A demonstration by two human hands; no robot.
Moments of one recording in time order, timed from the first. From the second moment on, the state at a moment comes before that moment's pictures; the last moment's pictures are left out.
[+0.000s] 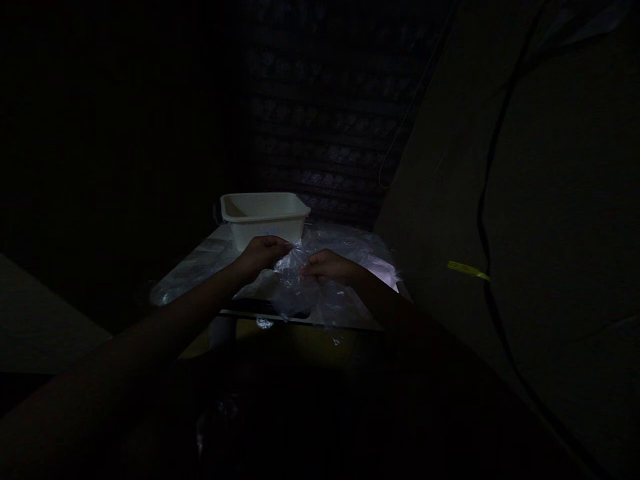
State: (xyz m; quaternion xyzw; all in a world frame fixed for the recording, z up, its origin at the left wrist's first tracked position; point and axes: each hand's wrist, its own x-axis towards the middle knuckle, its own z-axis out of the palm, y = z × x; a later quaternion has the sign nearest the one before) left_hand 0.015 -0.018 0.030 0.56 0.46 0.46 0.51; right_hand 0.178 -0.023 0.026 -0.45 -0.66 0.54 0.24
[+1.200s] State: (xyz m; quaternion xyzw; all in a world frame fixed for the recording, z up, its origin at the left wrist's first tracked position) left_hand 0.021 -0.019 0.016 0.47 0.38 0.46 0.65; right_hand 0.182 -0.014 0.016 -0.35 -0.48 0.68 0.42
